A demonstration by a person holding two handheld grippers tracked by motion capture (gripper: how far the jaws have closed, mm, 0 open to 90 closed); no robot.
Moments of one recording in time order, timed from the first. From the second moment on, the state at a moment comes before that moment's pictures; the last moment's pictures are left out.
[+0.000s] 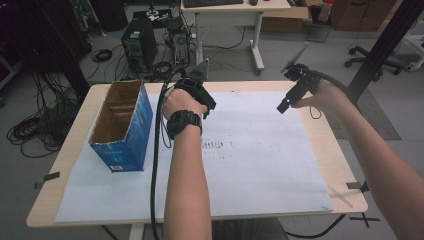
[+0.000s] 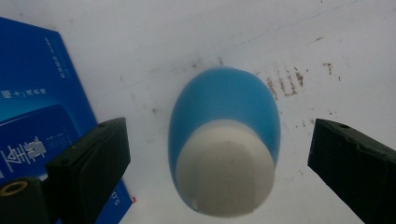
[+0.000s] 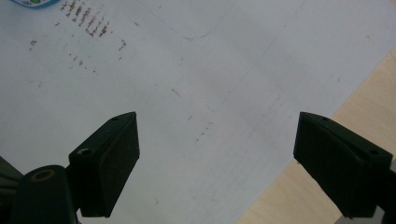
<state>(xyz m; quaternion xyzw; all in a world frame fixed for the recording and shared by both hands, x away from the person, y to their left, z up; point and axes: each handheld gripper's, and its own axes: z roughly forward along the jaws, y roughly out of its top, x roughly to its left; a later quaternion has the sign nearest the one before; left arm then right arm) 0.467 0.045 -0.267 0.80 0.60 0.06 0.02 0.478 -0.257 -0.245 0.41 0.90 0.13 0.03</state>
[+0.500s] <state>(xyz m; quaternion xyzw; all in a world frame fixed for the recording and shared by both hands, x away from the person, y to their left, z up) 0.467 0.046 -0.291 0.80 0.60 0.06 0.01 0.478 -0.256 -0.247 0.41 0.90 0.13 0.03</state>
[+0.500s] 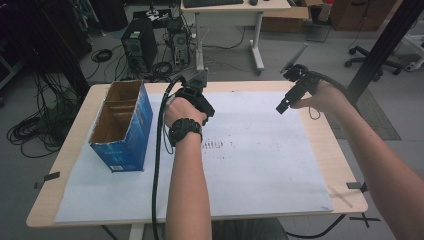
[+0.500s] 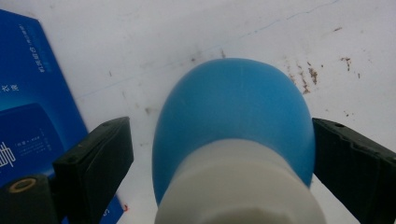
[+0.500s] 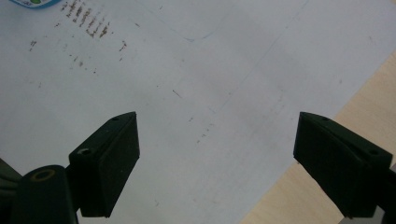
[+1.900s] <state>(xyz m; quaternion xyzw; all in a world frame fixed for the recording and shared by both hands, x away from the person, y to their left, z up) 0.468 0.049 -0.297 0.80 0.60 0.04 0.02 0.478 -0.259 -0.248 0.41 0.90 0.13 0.03</state>
